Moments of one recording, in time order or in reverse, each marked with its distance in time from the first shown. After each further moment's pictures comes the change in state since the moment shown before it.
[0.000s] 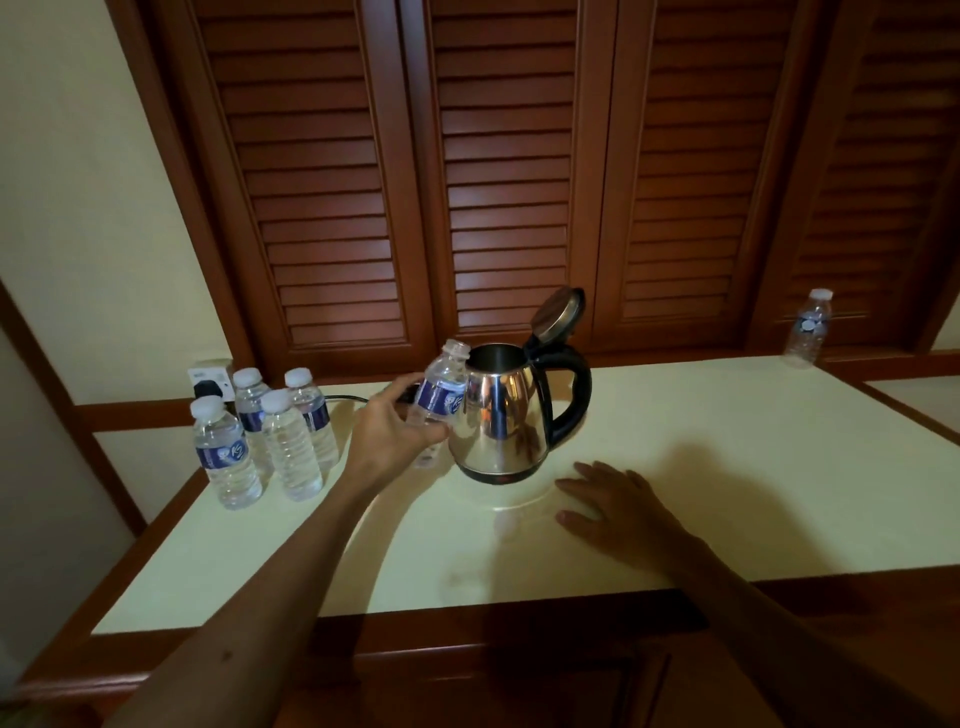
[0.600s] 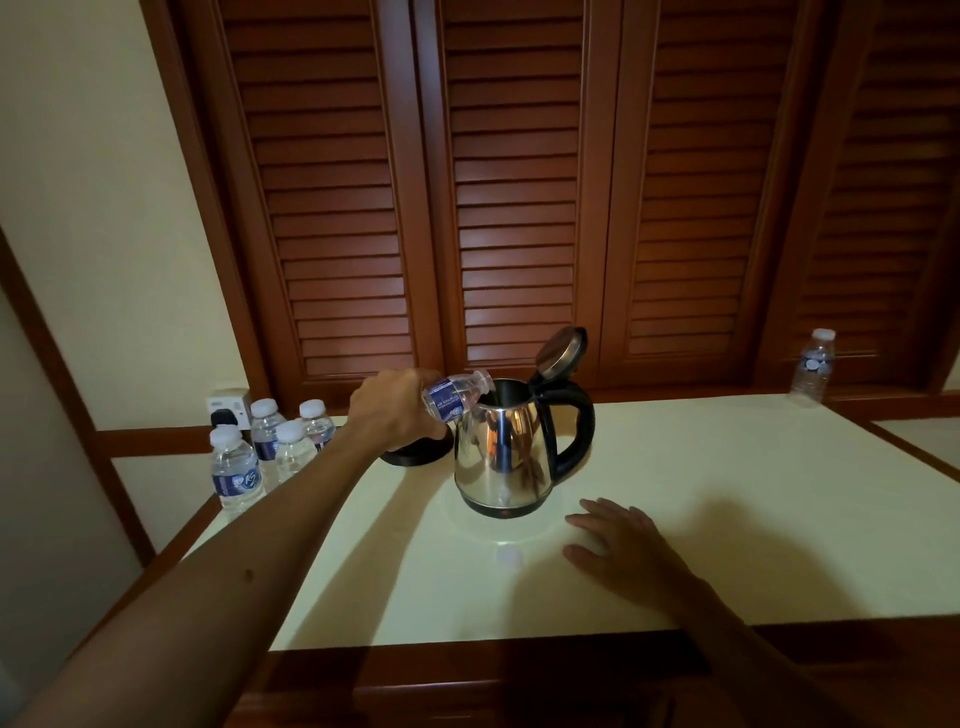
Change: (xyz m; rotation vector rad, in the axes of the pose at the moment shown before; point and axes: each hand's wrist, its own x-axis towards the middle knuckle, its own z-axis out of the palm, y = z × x) left_hand 0.049 0.059 -0.025 0.870 -0.100 0.120; right_hand 0.000 0.004 0.006 0.111 0.087 0.028
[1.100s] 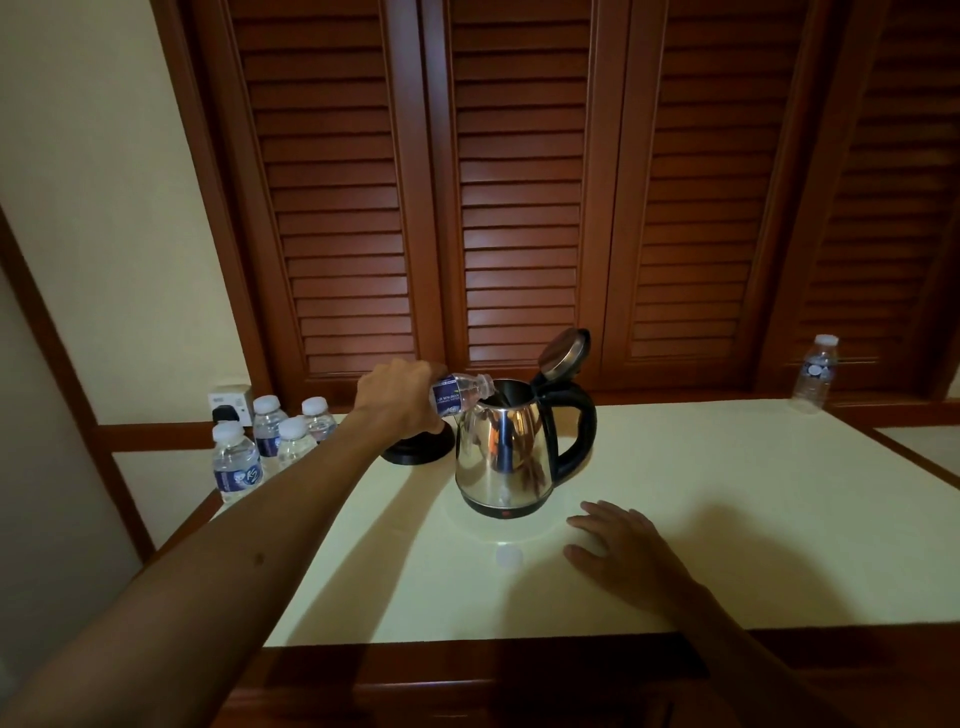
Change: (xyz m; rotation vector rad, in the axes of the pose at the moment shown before) left_hand 0.006 0.007 -0.007 0.180 -0.032 0.037; right_hand 0.001 0.000 0.003 -0.028 0.029 -0.007
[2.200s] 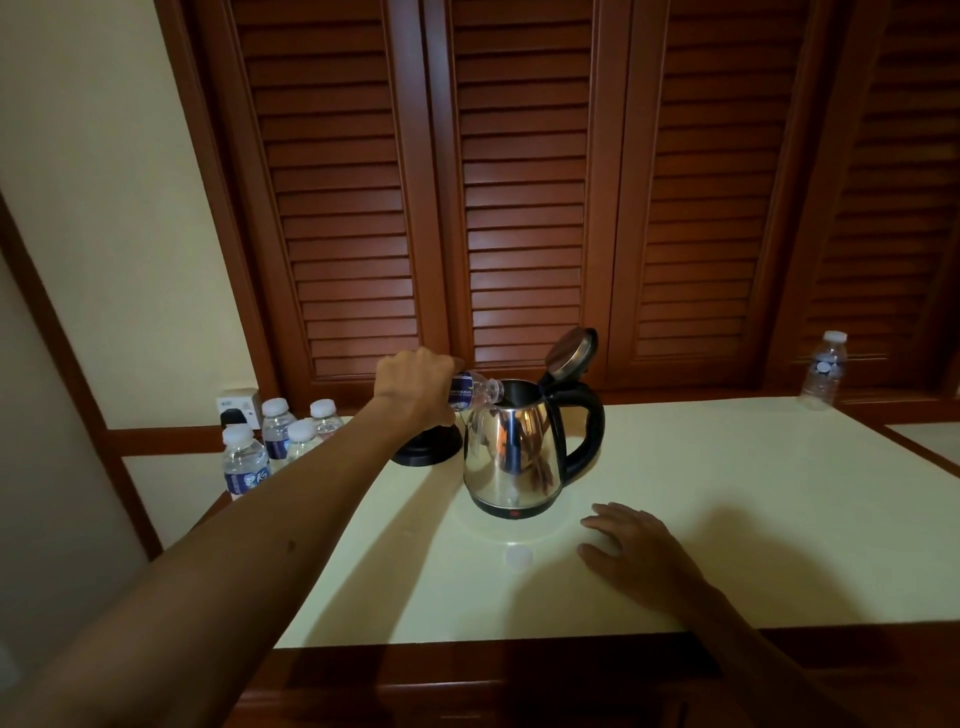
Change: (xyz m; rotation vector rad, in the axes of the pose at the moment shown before) left_hand 0.004 0.012 -0.015 0.193 0.003 0.045; right_hand -0.003 -0.002 0.000 -0.010 0.061 0.008
